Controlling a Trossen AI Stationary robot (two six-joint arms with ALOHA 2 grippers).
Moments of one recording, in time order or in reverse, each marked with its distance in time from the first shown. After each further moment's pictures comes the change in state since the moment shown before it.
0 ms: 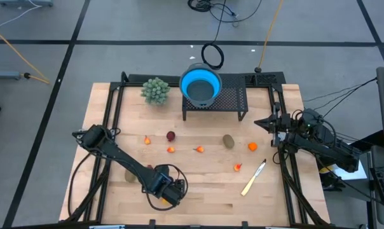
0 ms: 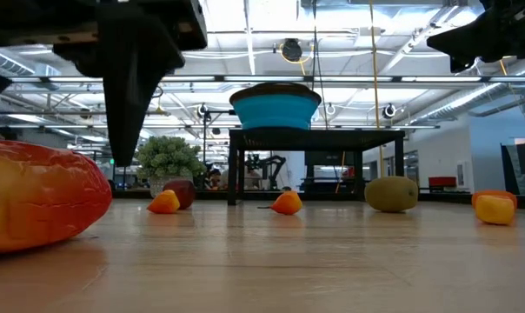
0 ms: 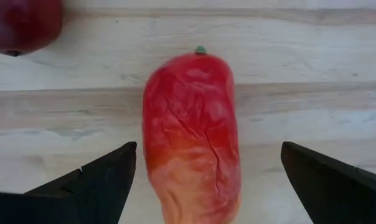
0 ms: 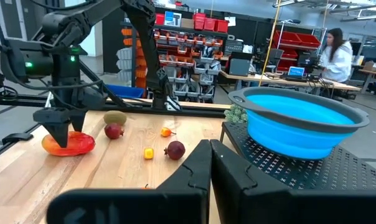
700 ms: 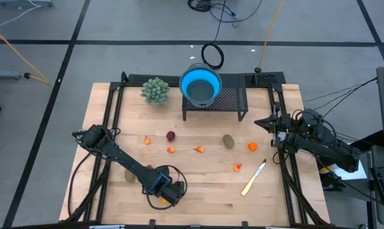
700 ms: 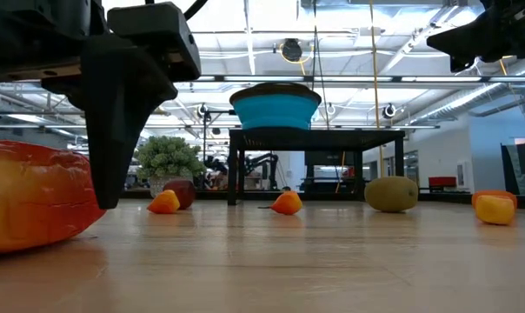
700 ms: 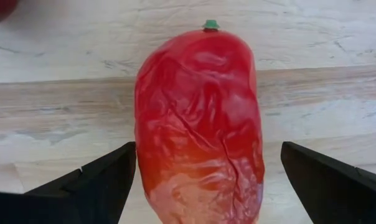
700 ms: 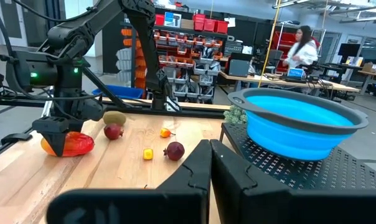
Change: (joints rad) left arm 0.002 -0.001 -0.099 0.150 0.048 0.018; right arm 0.000 0.000 0.000 0.003 0.001 -0.003
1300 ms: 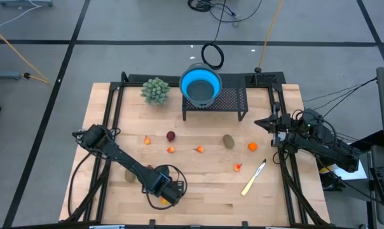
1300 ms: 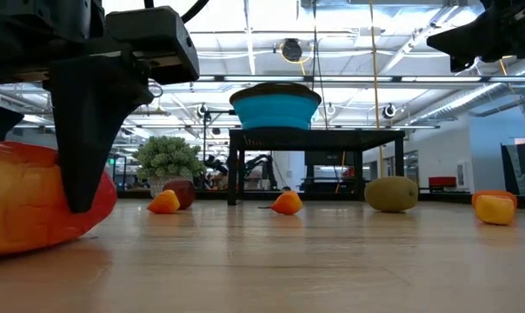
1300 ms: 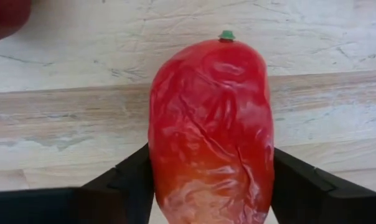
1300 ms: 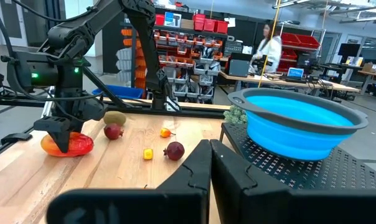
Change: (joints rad) left arm 0.000 0.000 0.000 -0.021 -0.004 0.010; right arm 0.000 0.000 0.000 0.000 0.000 0.000
